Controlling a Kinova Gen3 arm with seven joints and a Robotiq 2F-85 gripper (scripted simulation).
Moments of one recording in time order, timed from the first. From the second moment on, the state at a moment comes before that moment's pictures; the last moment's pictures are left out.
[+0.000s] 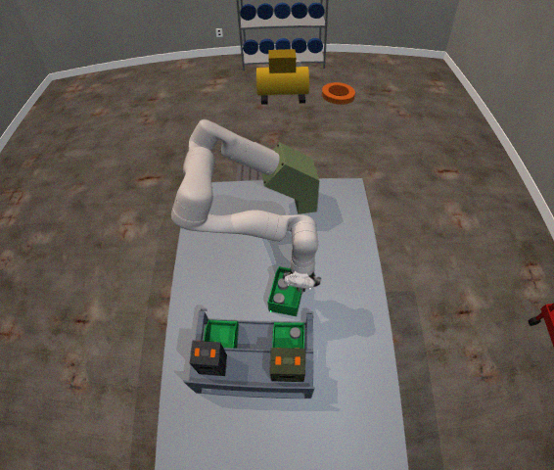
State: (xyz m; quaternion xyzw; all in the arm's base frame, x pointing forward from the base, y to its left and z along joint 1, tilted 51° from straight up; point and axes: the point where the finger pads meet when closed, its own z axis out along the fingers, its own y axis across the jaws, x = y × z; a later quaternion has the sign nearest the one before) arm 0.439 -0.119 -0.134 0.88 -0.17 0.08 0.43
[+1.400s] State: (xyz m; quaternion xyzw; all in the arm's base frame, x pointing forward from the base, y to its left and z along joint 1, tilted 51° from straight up) arm 0.437 -0.106 -0.124 0.88 -0.17 0.08 0.43
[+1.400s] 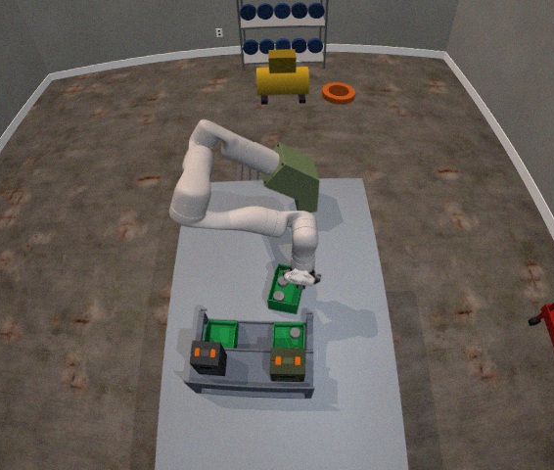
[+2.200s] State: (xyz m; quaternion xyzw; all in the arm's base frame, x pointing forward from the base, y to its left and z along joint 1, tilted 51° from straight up) arm 0.438 -0.096 -0.115 0.88 -0.17 0.08 0.43
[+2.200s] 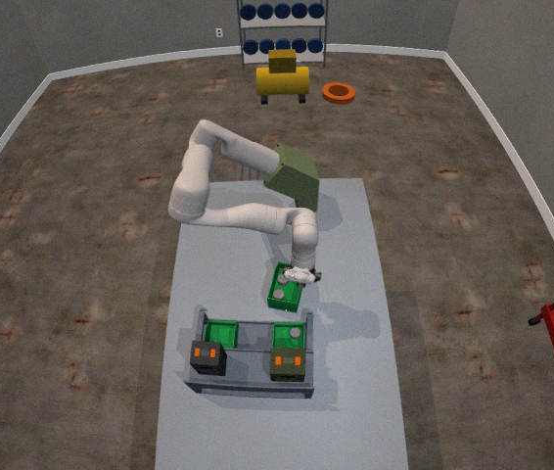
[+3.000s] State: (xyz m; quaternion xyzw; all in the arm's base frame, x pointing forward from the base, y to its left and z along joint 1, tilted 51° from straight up) arm 0.417 -0.130 -0.077 0.90 -0.09 0.03 0.43
